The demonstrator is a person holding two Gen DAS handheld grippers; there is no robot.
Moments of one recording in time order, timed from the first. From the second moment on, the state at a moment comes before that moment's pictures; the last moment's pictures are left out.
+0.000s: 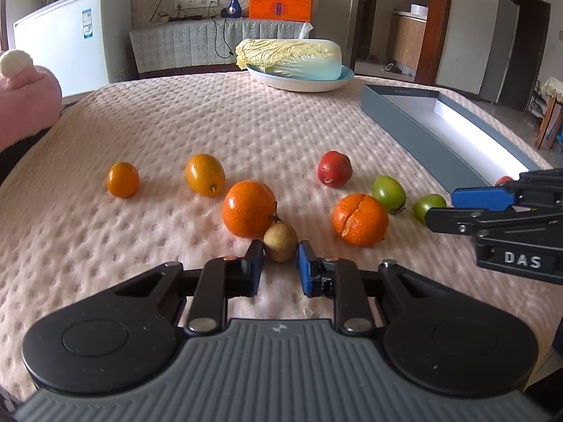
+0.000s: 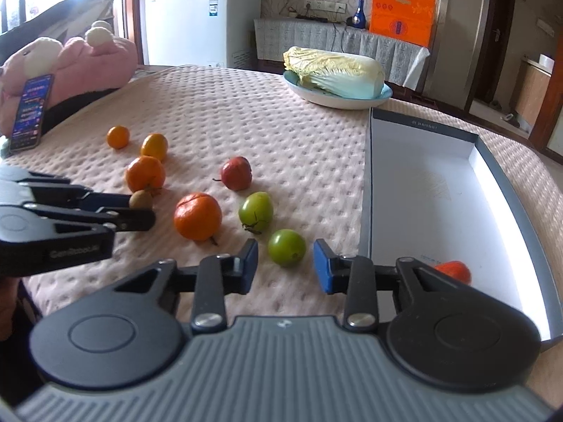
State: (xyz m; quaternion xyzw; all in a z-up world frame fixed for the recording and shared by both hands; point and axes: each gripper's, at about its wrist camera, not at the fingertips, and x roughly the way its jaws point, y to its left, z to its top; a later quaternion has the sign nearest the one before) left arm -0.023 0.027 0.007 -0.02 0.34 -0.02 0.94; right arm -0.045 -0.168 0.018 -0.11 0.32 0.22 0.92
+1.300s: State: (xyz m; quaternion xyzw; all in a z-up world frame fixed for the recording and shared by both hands) left arm -0.035 -0.009 0.037 -0.03 0.30 -0.06 0.95; right arm -0.058 -0.200 0.053 -0.03 0.30 0.25 0.92
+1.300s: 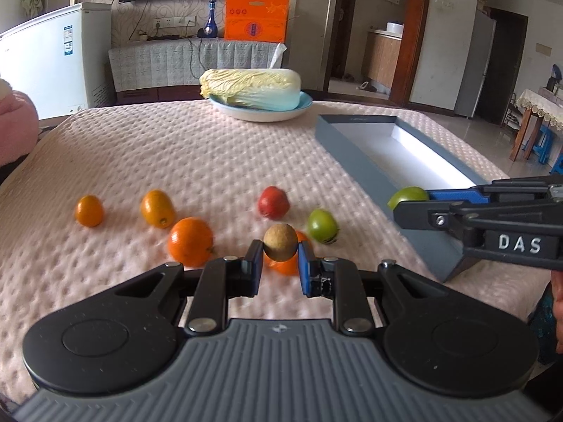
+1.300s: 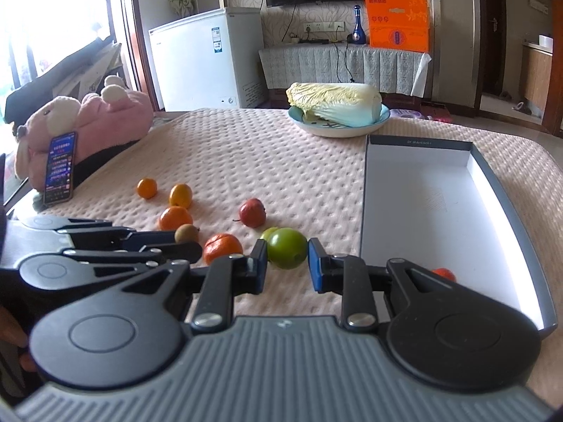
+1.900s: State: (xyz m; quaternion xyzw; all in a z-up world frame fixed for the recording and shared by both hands) left arm -0.026 -0.045 0.055 -0.03 0.28 -0.09 0.95; right arm -0.064 -0.233 0.061 -0.01 0.28 0.23 0.93
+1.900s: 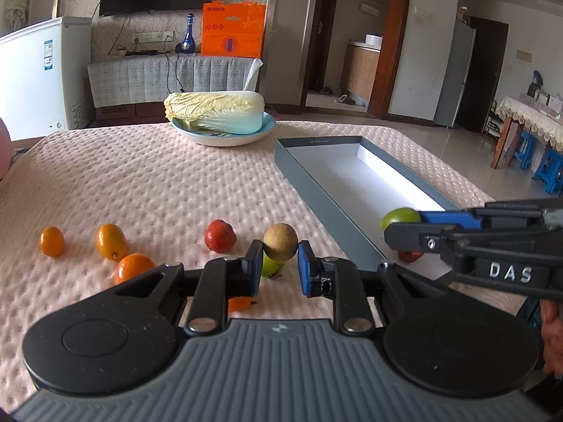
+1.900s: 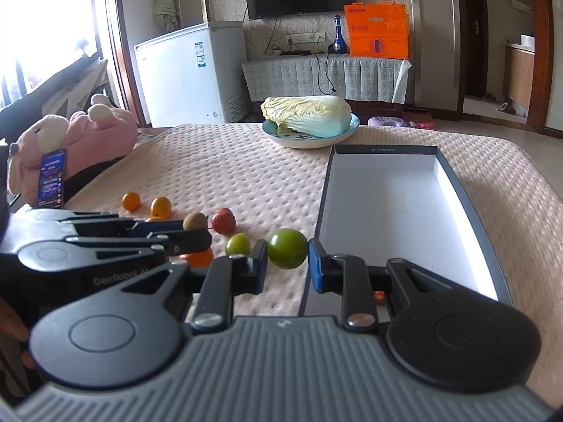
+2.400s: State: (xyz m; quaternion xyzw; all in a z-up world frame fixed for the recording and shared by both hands) left arm -0.019 -0.055 0.060 -0.02 0.27 -0.11 0.96; right arm -0.065 -0.248 0.062 0.00 0.28 0.22 0.94
